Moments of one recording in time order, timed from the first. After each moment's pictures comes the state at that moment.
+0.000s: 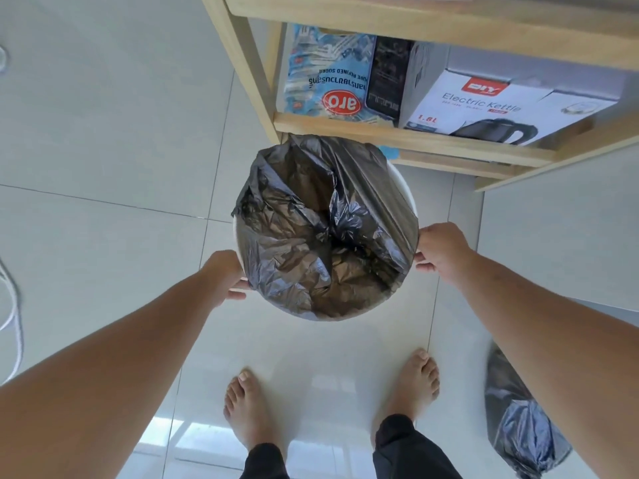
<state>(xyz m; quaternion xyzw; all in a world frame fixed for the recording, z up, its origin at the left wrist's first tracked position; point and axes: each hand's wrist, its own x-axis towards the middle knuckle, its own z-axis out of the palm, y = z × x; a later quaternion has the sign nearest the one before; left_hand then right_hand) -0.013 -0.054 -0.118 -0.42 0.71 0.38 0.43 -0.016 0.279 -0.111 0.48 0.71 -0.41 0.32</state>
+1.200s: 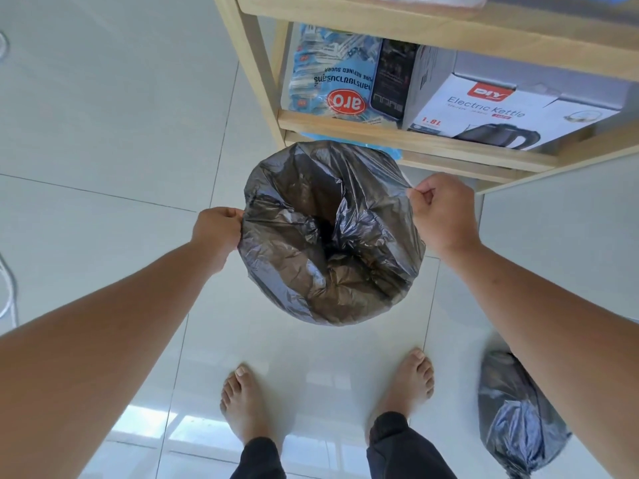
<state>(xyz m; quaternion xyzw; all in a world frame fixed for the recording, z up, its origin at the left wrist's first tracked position) -0.054 -0.065 -0.120 -0.40 0.74 0.47 0.27 -0.040 0.270 -0.083 0.12 0.94 -0.30 0.05</state>
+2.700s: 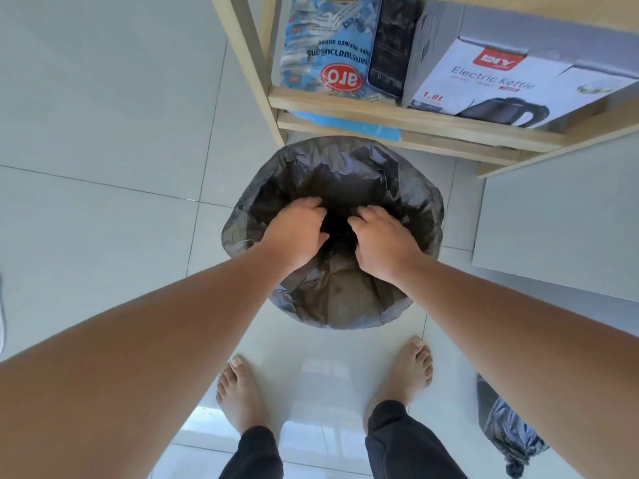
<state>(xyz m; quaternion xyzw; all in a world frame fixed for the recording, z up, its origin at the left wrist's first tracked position) -0.032 0.042 -0.134 0.20 0.93 0.12 0.29 0.002 0.212 -0.119 -0.12 0.94 -0.07 0.31</state>
